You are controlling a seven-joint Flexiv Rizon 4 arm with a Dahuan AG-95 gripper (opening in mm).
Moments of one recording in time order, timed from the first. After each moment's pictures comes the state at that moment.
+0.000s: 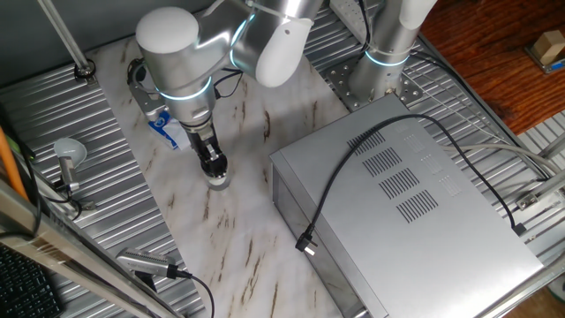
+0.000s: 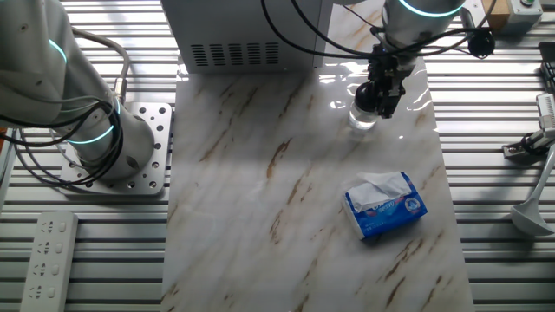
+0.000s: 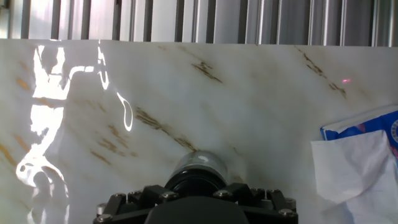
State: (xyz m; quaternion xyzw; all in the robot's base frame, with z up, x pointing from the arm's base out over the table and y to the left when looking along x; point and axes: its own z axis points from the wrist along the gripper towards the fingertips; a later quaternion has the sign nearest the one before) arm 0.561 0.075 0.098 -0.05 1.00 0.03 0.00
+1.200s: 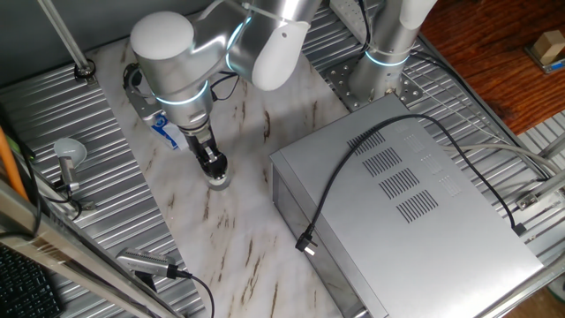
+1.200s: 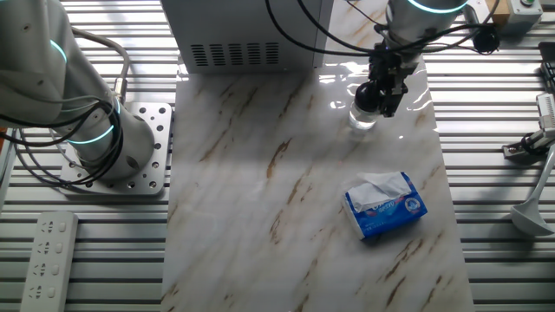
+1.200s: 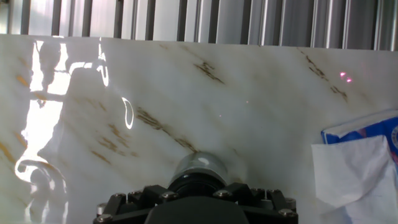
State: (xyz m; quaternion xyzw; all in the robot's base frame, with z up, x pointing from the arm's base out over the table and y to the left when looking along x) arm 0.565 0.077 0.097 -0.06 1.00 0.02 -0.01
